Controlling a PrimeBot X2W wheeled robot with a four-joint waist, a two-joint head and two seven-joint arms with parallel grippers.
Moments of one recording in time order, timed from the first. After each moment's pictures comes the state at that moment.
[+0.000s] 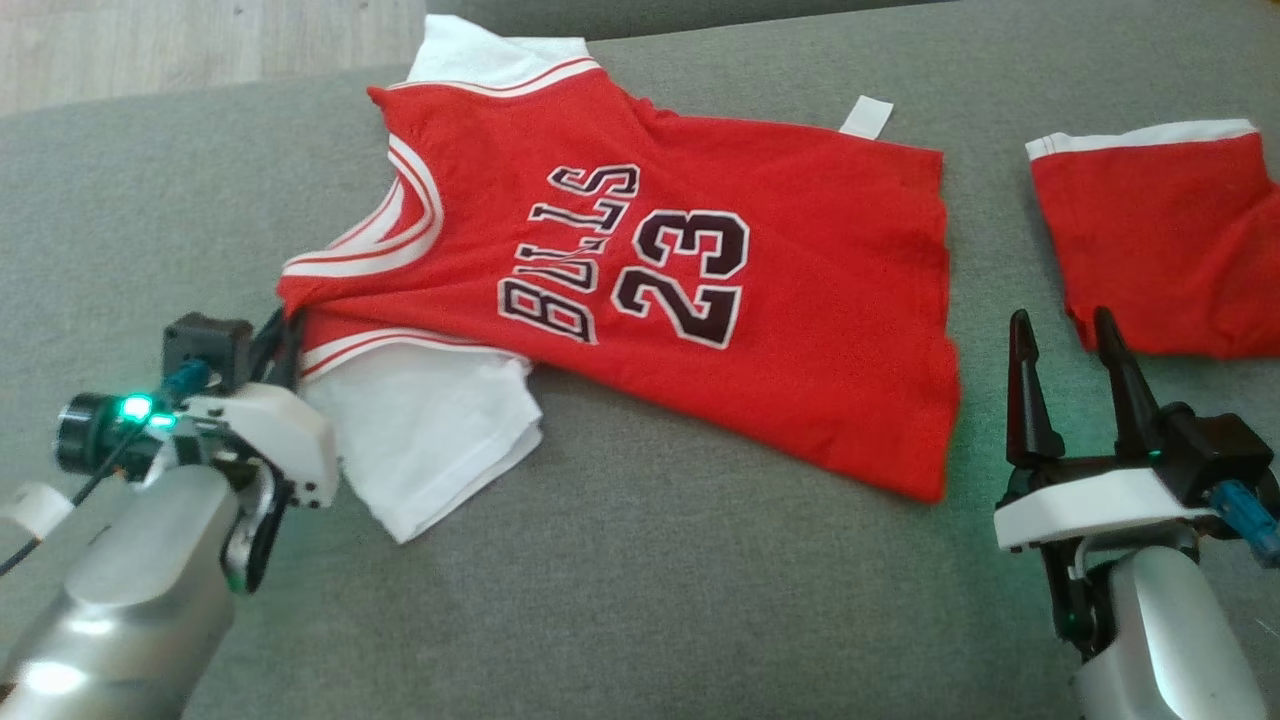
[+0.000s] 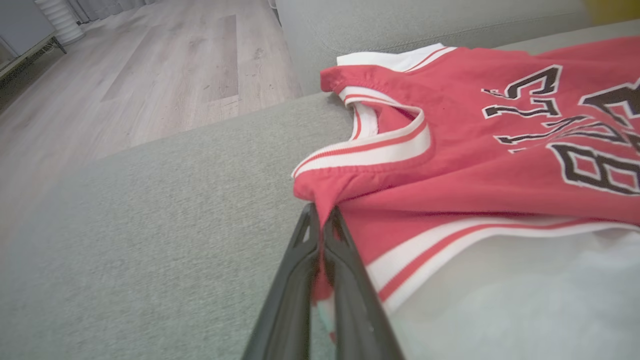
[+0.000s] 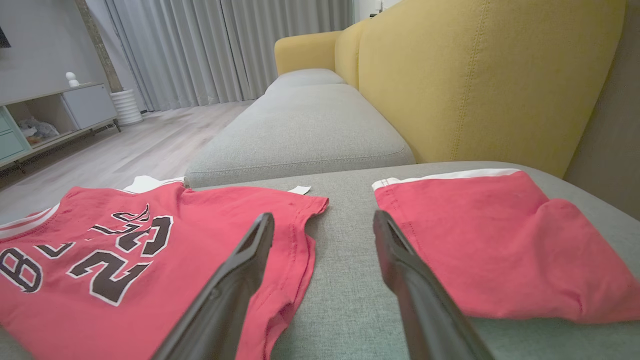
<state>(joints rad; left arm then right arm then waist) -0.64 0.45 -0.81 0.70 -0.72 0.13 -0.06 -0.19 -0.05 -0.05 0.32 0.10 0.13 -0.25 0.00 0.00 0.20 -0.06</state>
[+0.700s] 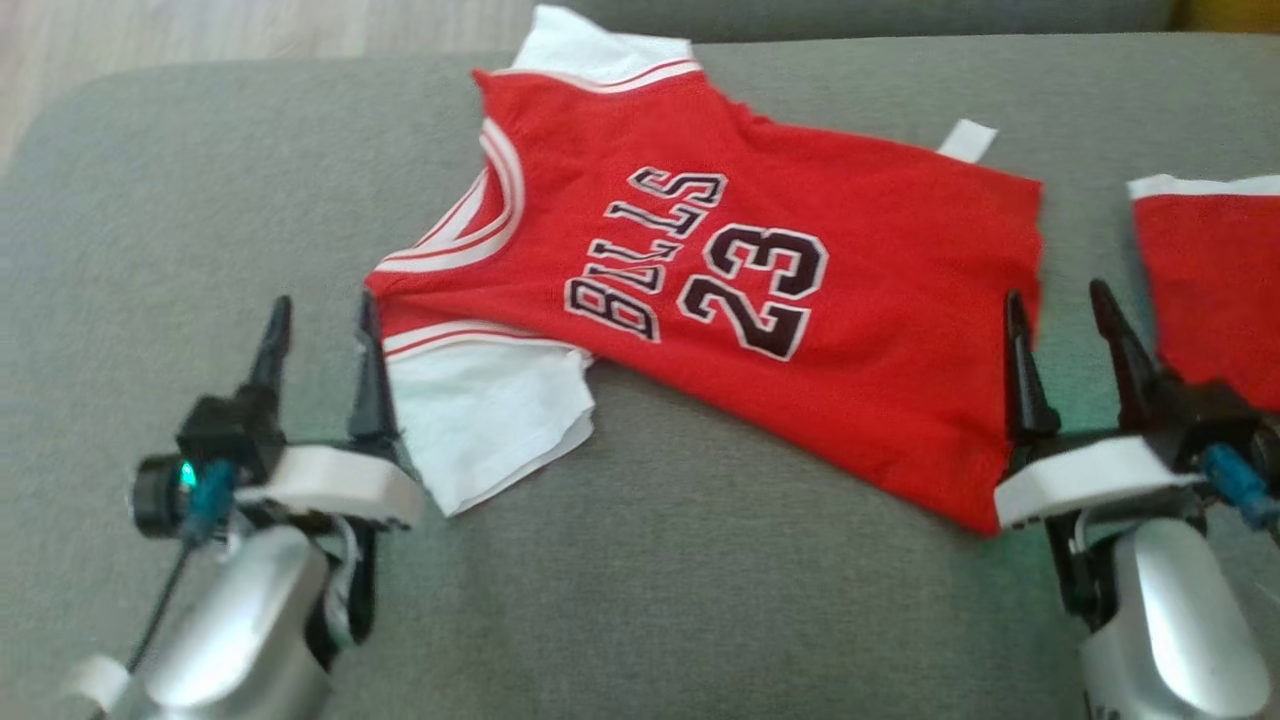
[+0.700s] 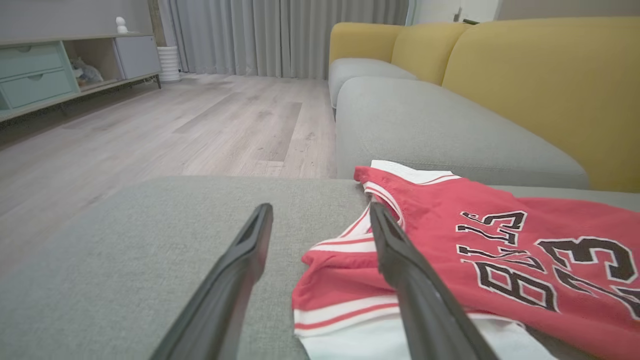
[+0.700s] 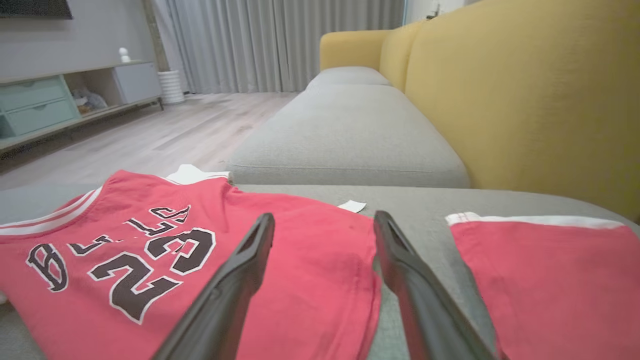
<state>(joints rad) -0.40 0.35 -0.58 0.35 -0.68 0.30 -0.25 -0.22 -0.05 -0.06 0.30 0.02 0.13 -0.19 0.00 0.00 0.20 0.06</state>
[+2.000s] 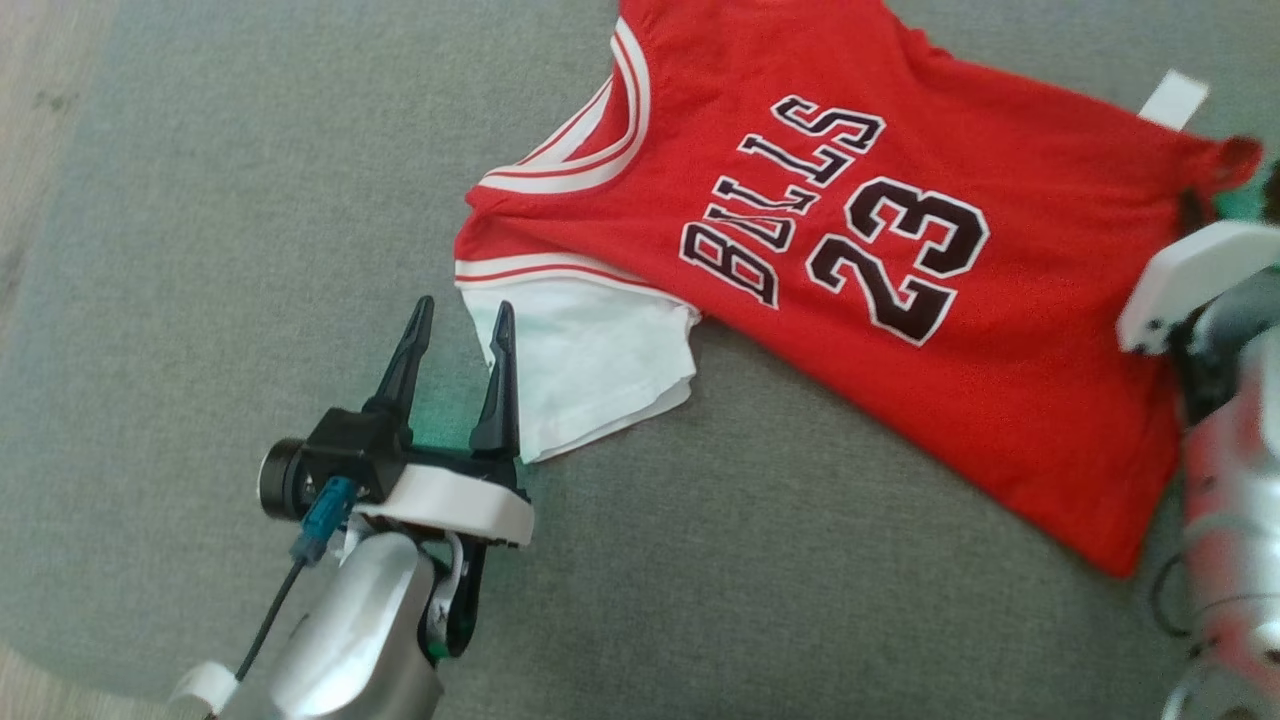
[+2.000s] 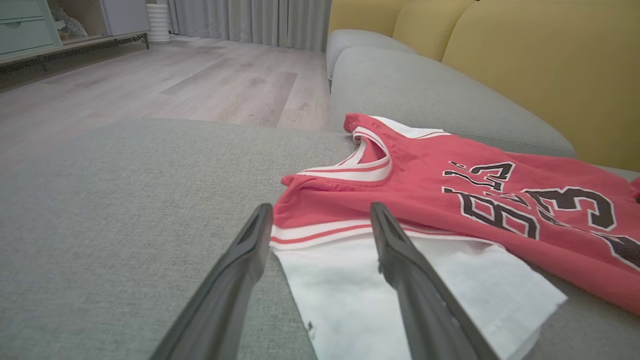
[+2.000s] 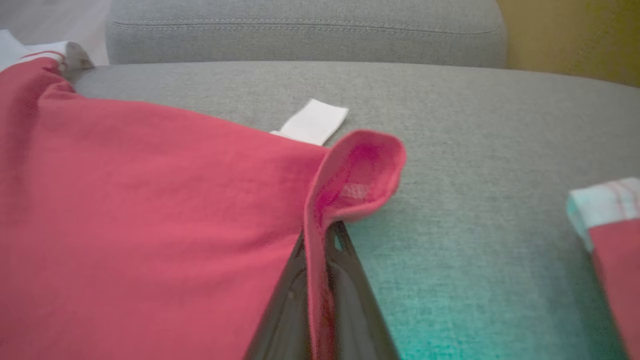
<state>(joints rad) -0.35 0.11 -0.44 0.39 -0.42 0.10 -0.25 -0.70 -0.10 -0.42 0.79 -0.24 0.13 0.14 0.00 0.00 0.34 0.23</state>
